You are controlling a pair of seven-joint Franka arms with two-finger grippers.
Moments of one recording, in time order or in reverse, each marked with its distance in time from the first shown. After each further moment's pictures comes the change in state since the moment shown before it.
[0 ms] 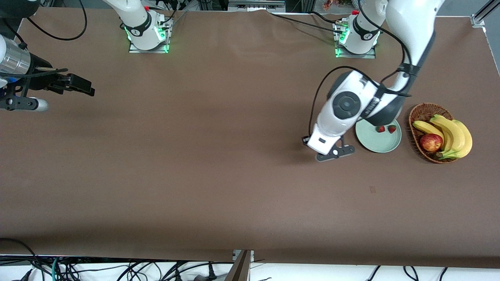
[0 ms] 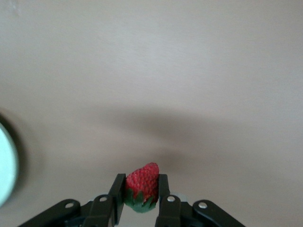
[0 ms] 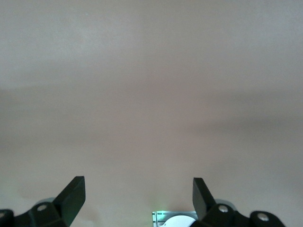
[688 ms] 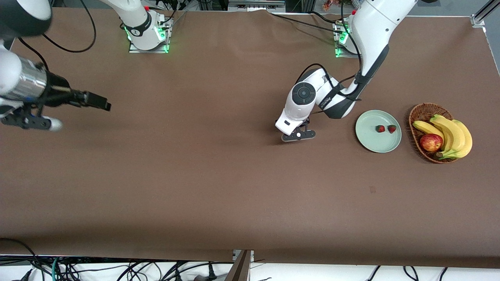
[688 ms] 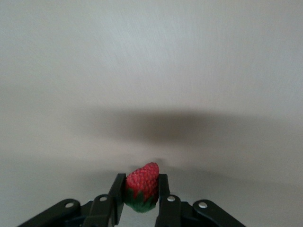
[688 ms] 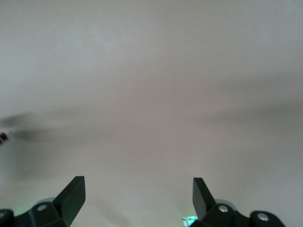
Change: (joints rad) left arm -0.198 0.075 0.011 -0.154 0.070 0.219 -0.205; right arm 0.144 0.077 -0.139 0.100 0.102 -0.019 0.087
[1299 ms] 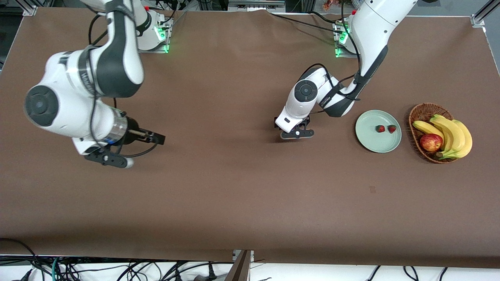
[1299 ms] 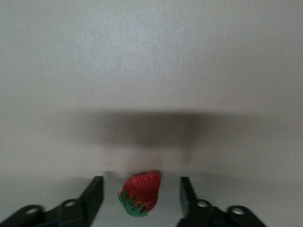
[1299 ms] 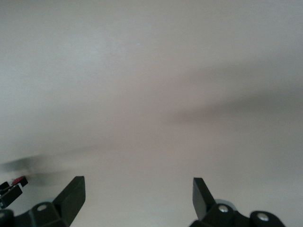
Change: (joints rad) left arm -0.013 0.016 -0.001 -0.107 0.000 0.162 0.032; right arm 0.488 0.419 -0.556 0.138 0.366 0.115 0.013
